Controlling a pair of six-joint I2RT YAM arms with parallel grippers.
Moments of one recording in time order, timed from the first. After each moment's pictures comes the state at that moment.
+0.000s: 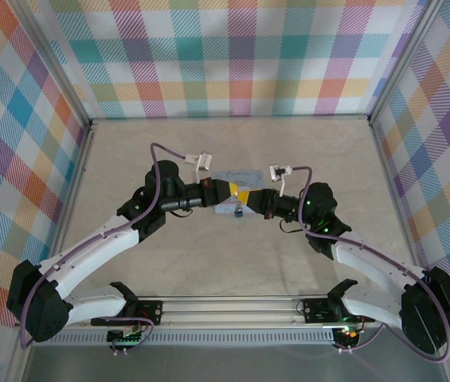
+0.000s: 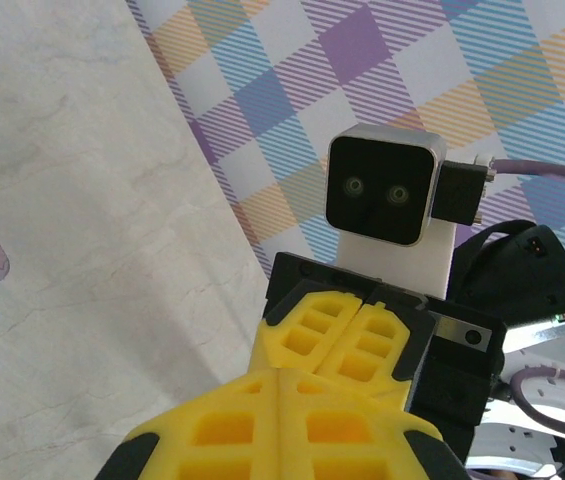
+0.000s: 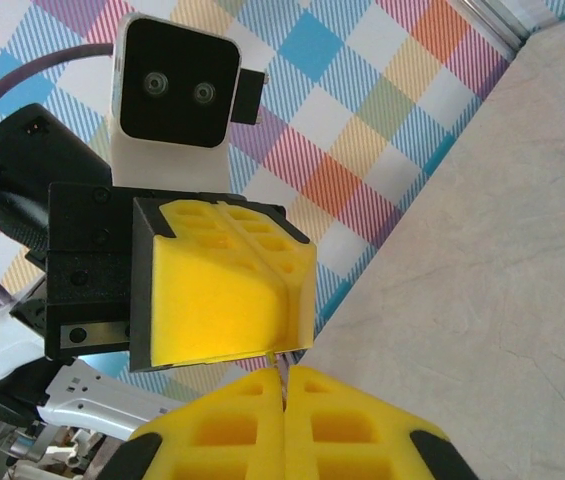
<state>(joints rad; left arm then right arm) -0.67 1.17 0.90 0.06 0.56 -0.87 0.61 1.07 0.55 0.58 -0.67 0.94</state>
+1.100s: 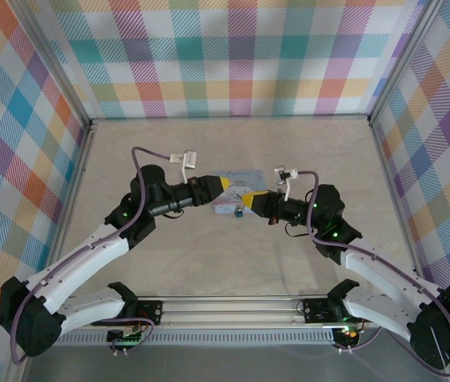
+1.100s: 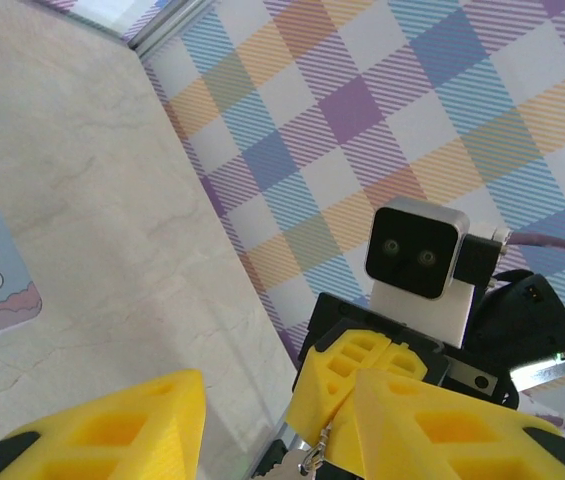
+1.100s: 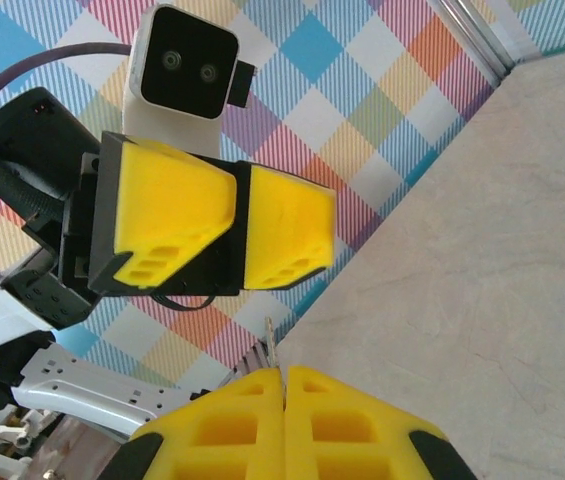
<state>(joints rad) -0.63 1.06 0.85 0.07 0.48 -0.89 0.62 0.94 0.57 0.39 -0.65 0.78</state>
